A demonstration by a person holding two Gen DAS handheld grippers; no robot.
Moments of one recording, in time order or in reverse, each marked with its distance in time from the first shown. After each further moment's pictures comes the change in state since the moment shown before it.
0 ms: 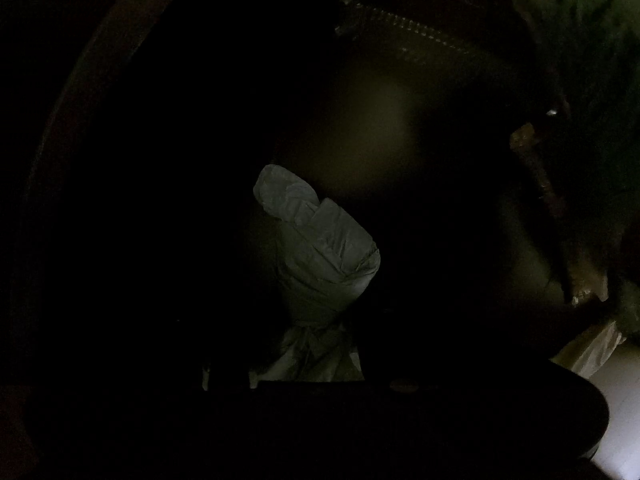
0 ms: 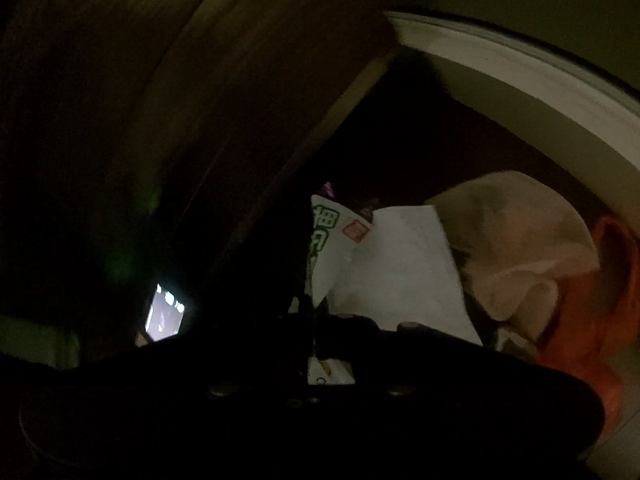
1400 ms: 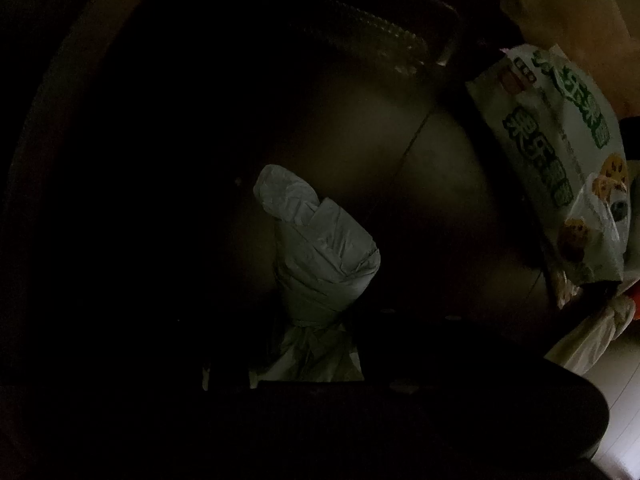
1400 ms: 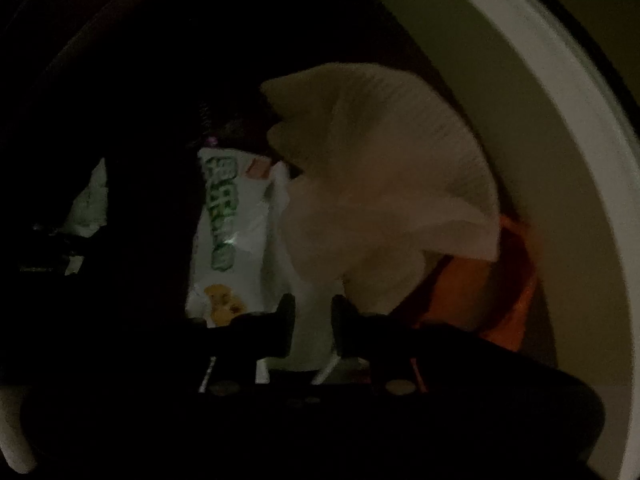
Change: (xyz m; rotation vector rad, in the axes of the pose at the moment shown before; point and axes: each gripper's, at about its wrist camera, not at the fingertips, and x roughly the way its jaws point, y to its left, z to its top) left arm -0.019 0.009 -0.003 0.027 0.000 -0.024; right arm 0.042 -0.046 -0.013 -0.374 0.349 -0.453
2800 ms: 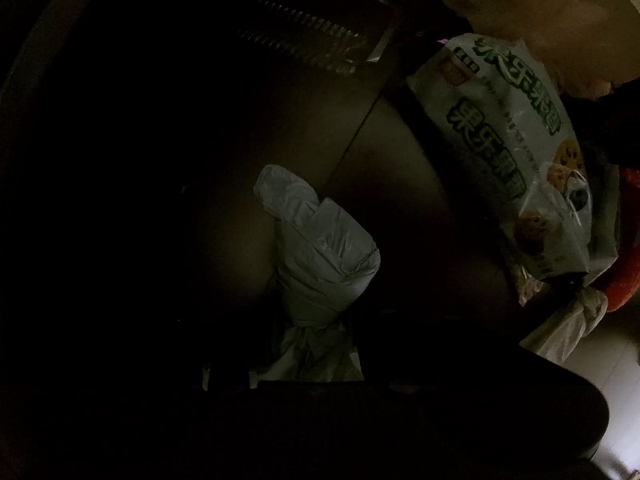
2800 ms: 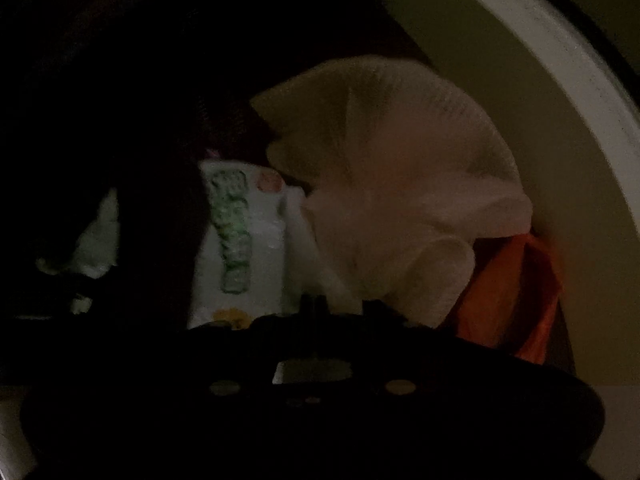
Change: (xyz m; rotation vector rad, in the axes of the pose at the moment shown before) left arm -0.031 0.009 0.006 0.027 -0.008 -0.062; right arm -0.019 0.013 0.004 0.006 -0.082 0.012
